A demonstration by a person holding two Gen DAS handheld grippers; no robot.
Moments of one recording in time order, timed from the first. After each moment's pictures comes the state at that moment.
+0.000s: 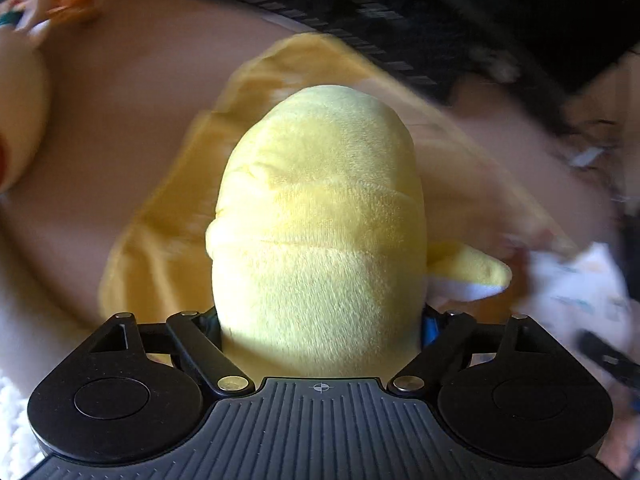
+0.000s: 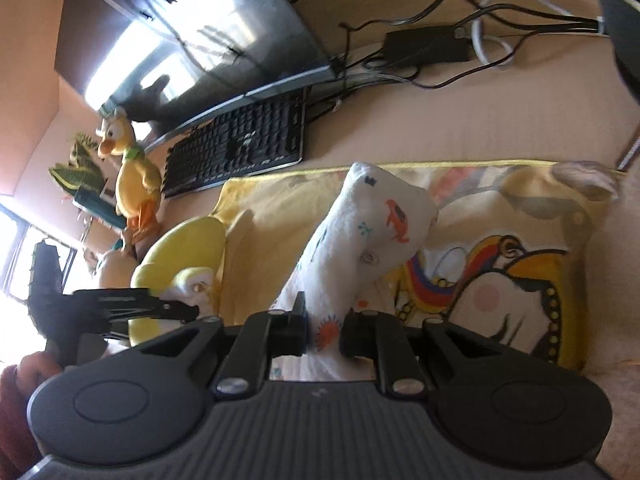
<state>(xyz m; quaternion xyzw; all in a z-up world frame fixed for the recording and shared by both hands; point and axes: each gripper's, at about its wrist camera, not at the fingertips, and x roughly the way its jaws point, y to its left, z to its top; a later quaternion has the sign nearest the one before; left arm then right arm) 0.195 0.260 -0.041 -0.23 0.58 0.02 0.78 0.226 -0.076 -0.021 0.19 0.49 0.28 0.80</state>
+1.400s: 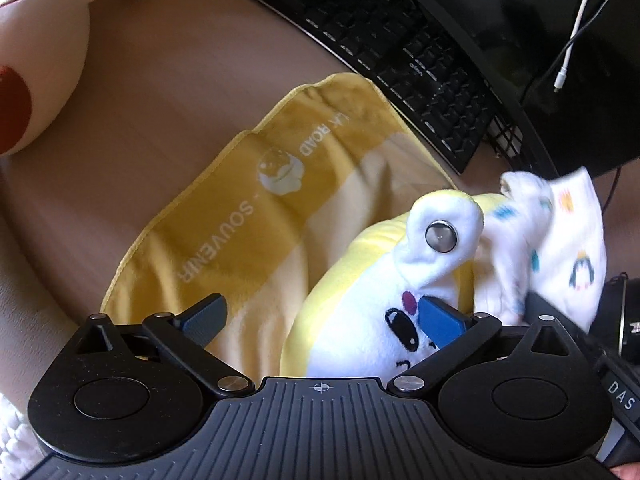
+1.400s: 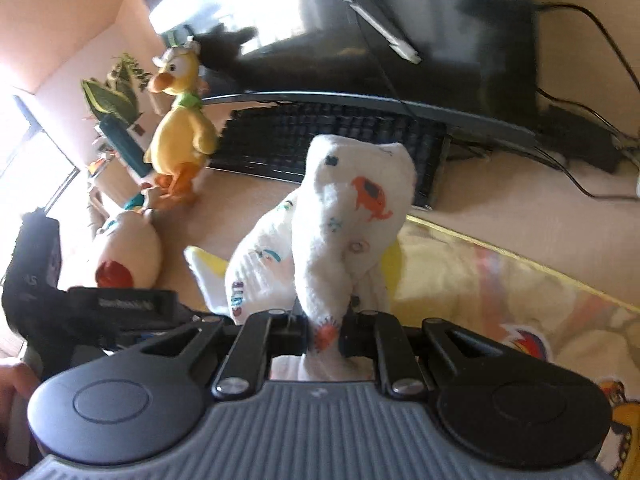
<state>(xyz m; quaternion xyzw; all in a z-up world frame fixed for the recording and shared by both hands) 0.189 0.326 -0.060 -0.33 0.54 0.08 0.77 0.253 0.077 0.007 0.04 0.45 0.34 0.82</state>
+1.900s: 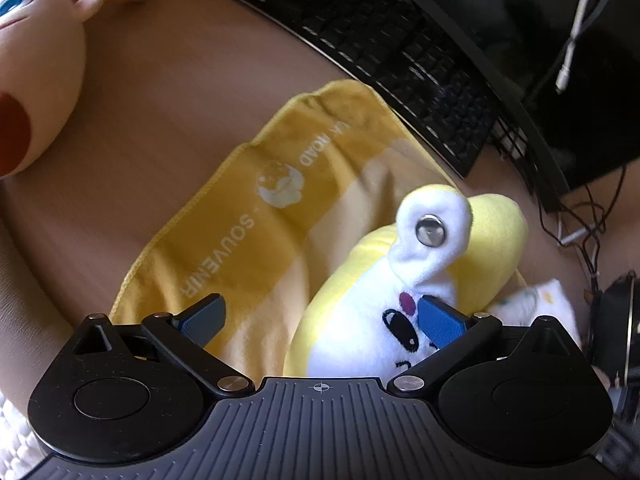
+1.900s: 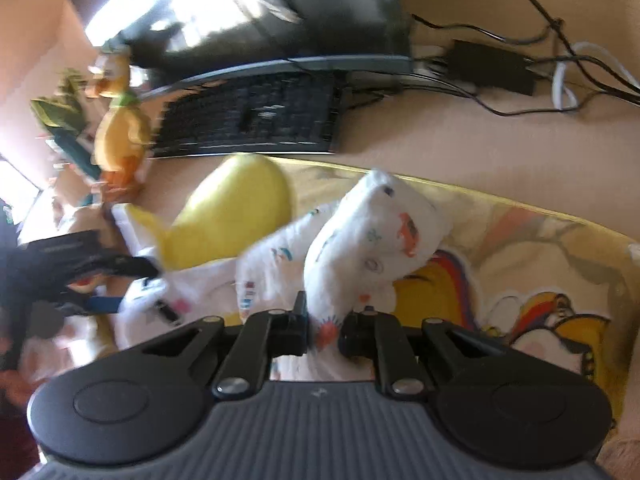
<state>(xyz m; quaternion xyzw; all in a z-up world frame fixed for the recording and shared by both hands) 0.195 0.331 -0.057 -0.32 0.54 0.09 0.77 0.237 0.017 -0.013 0.07 0.49 0.30 0.82</state>
